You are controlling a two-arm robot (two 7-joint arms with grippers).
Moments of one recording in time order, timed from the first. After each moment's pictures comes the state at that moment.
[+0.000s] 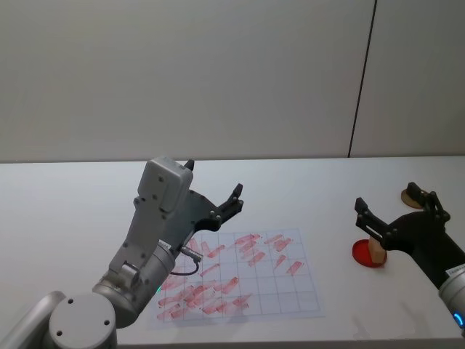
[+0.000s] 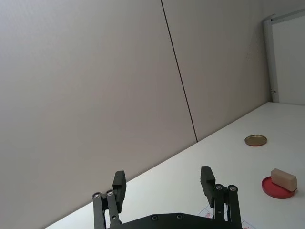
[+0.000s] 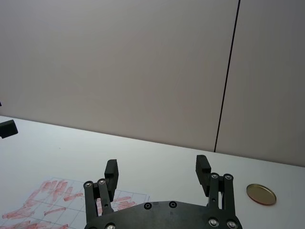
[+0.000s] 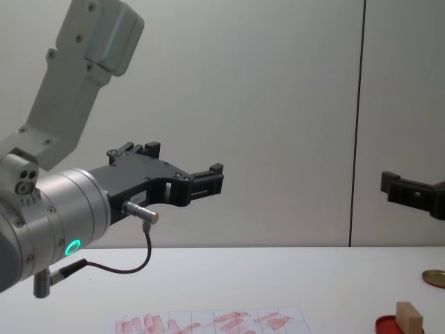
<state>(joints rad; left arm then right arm) -0.24 0.38 0.45 -1.63 -0.20 0.01 -0.01 -0.01 0.34 -0.23 -1.77 0.29 0.03 0.07</state>
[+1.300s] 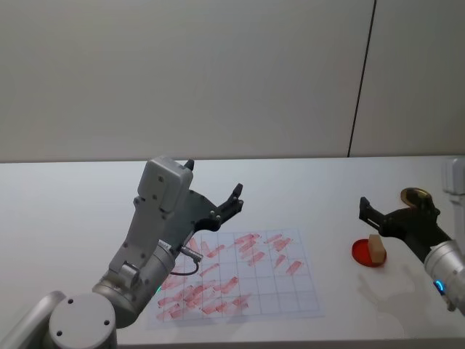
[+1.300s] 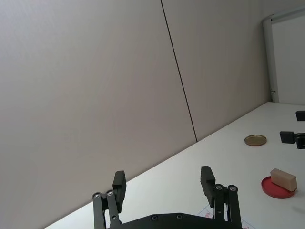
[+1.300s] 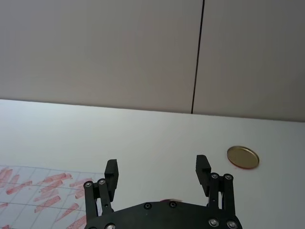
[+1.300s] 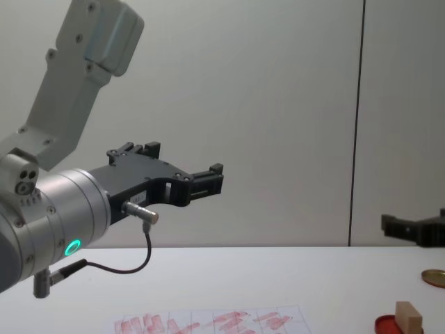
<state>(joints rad) -0.24 0.38 0.45 -1.63 -0.20 0.01 -0.01 0.20 0.25 -0.21 -1.46 0.27 0.17 0.06</state>
